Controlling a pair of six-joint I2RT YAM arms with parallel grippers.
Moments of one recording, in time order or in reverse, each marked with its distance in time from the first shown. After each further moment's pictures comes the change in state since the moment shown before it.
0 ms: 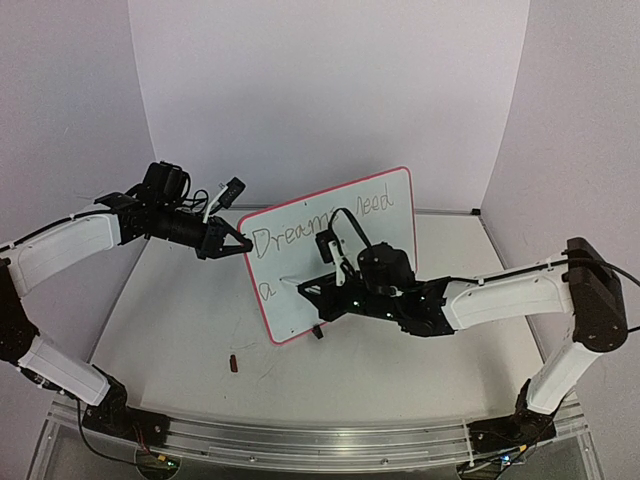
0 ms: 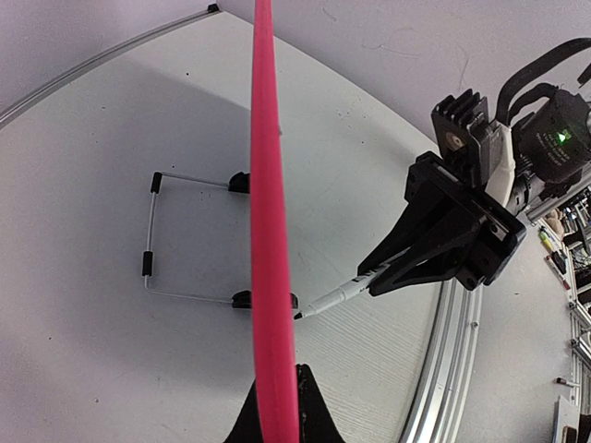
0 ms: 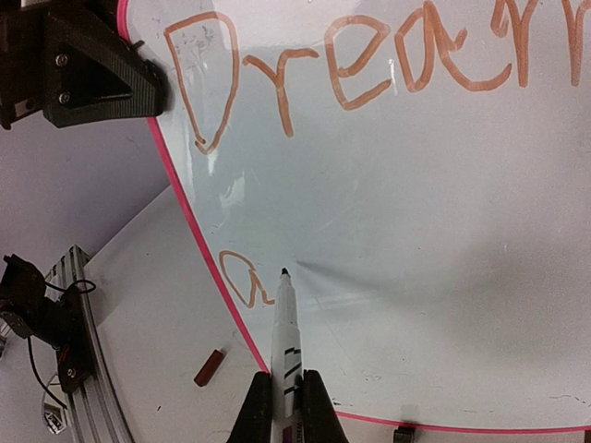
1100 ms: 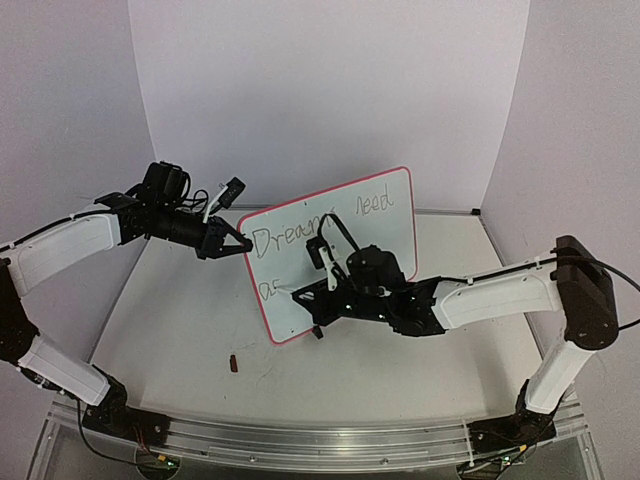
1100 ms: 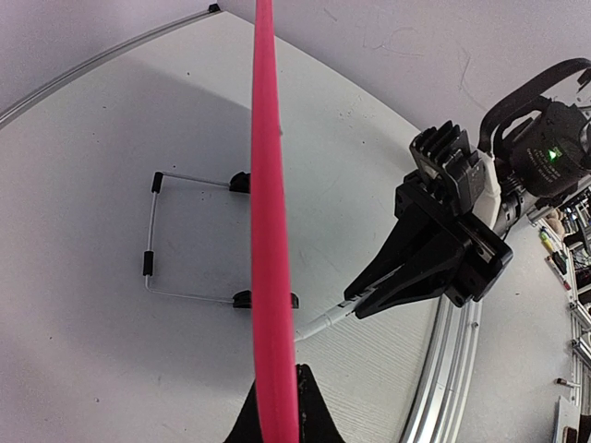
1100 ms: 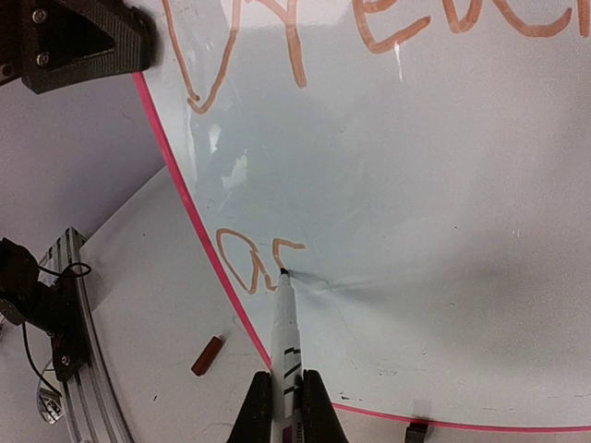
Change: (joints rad) left arm 0.000 0.000 0.000 0.000 -0.002 0.000; right arm 0.002 0.058 0.044 -0.041 -0.020 0.001
